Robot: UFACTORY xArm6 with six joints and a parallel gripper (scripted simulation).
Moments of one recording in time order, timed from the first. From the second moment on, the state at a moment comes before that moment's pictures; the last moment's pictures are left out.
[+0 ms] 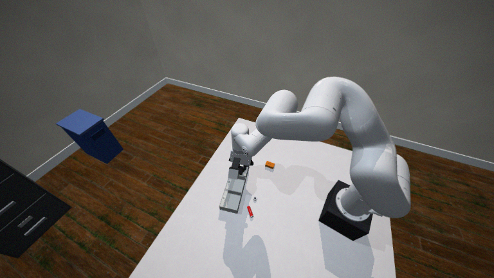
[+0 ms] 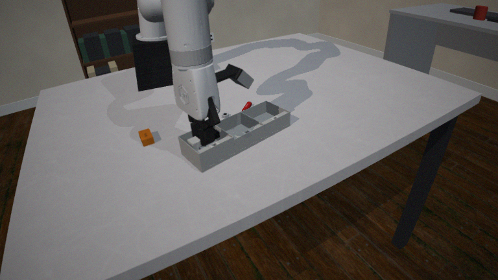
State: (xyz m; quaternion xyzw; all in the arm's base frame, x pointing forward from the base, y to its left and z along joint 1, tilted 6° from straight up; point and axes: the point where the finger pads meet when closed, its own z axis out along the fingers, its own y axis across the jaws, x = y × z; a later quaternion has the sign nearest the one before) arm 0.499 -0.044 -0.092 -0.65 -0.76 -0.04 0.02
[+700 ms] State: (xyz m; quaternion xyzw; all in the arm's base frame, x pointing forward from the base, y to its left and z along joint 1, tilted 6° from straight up) arm 0.500 -0.044 -0.097 -0.65 -0.76 -0.04 0.02
